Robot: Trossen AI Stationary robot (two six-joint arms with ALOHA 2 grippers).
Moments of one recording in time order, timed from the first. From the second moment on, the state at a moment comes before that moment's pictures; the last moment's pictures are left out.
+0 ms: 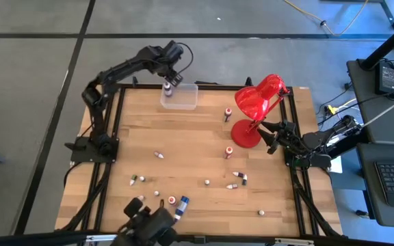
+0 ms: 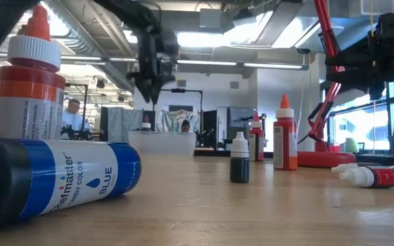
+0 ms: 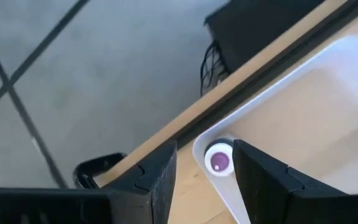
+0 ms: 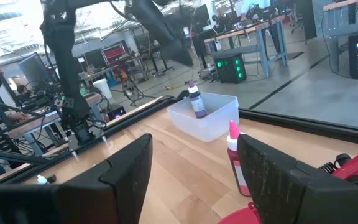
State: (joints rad) left arm 0.77 1.87 1.77 -1.04 -0.30 -0.08; right arm 0.45 0.00 0.01 0.05 0.99 0.31
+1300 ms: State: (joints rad) left arm -0.19 1.56 1.71 -0.56 0.30 -0.05; right arm 0.45 0.00 0.01 0.04 0.99 0.28
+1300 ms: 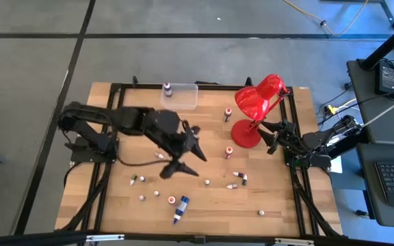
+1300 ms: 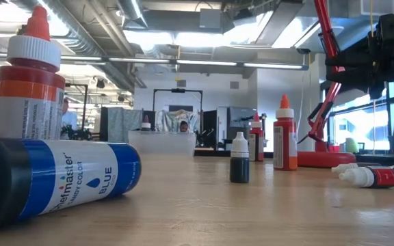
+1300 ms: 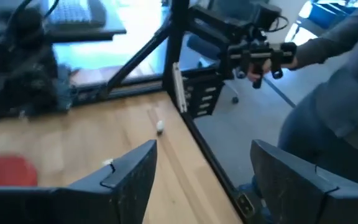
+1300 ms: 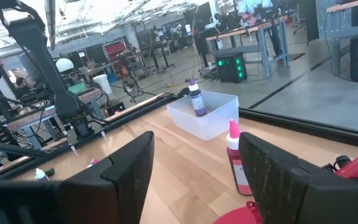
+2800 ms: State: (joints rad) left arm -0.61 2.01 1.71 -1.14 -0.14 -0.90; right arm 0.45 0.00 0.01 0.05 0.99 0.29
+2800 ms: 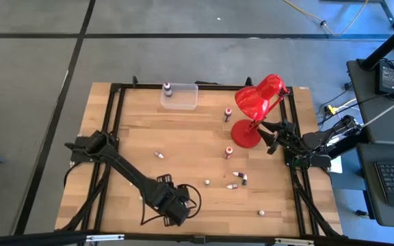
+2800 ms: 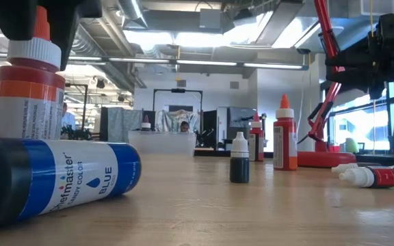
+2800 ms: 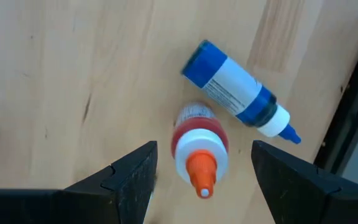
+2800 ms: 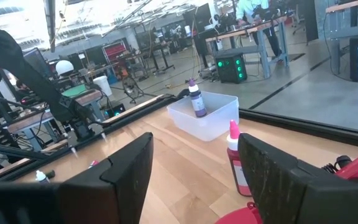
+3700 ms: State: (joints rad) left arm -0.61 2.01 1.64 -1.06 -0.16 -0.95; right arm 0.45 0.00 0.01 0.05 0.99 0.28
